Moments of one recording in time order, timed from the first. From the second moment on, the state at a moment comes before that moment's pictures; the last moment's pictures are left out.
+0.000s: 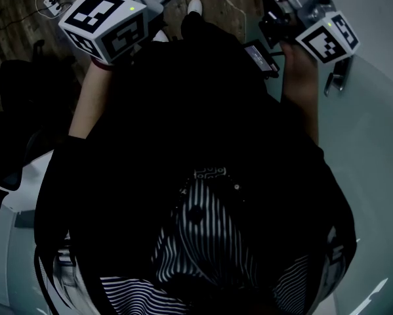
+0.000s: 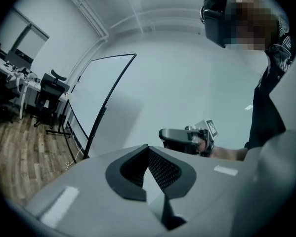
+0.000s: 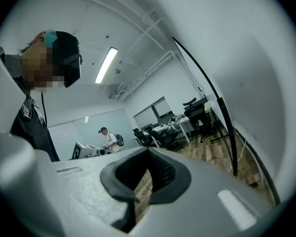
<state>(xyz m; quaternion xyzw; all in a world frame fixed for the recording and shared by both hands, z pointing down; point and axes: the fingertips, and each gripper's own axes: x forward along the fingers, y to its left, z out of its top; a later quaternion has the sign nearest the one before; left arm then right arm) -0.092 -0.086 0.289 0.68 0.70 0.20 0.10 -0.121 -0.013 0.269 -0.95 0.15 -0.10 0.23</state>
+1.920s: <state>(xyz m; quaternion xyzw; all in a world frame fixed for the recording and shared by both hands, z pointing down) 0.101 0.140 0.292 0.71 0.67 0.20 0.07 0.045 0.172 0.297 -0.95 0.21 -0.18 0.15</state>
